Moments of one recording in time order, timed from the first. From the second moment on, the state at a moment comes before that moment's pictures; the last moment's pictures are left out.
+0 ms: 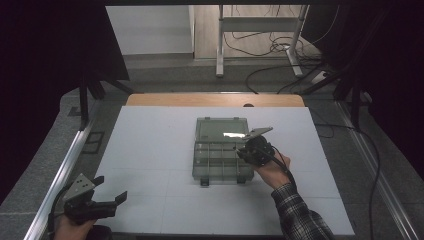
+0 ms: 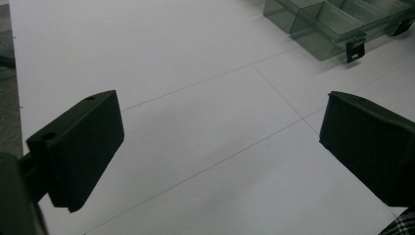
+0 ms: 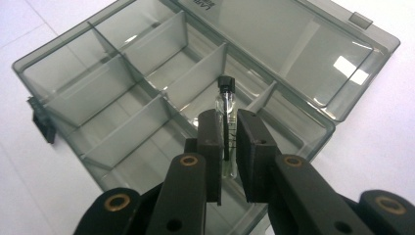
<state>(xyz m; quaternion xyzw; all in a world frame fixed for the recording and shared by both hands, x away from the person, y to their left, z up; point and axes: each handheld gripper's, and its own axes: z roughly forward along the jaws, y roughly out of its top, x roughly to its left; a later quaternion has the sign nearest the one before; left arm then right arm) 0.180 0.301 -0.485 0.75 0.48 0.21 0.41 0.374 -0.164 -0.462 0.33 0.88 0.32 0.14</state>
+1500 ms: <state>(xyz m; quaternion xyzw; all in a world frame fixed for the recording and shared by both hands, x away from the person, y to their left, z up) 0.180 0.301 -0.485 0.75 0.48 0.21 0.41 0.392 -0.166 -0.481 0.35 0.88 0.28 0.16</state>
